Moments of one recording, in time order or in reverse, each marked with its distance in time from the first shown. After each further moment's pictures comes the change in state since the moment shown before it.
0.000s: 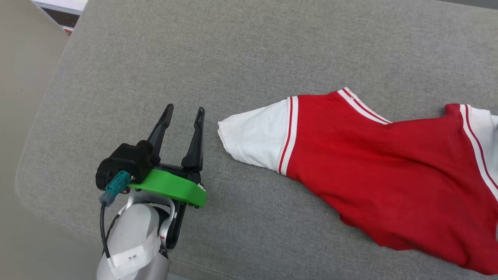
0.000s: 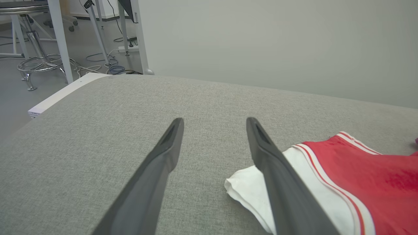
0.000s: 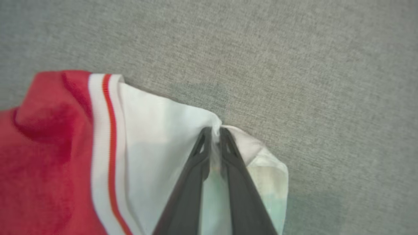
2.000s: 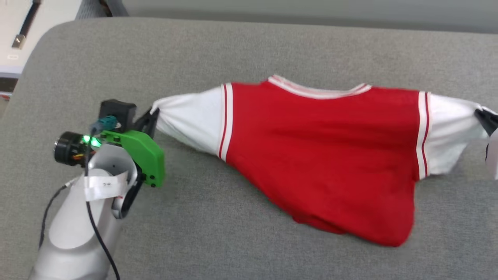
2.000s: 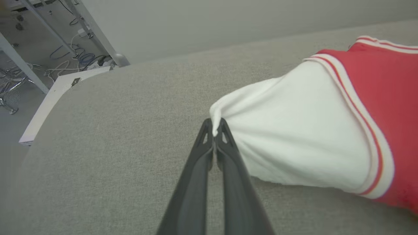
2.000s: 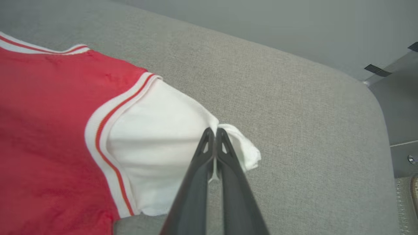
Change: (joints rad) left arm -0.200 0.242 -0.115 0.191 -0.047 0.040 0.394; right arm 0.140 0.038 -0.016 -0.246 -0.047 0.001 -0.300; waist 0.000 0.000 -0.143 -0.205
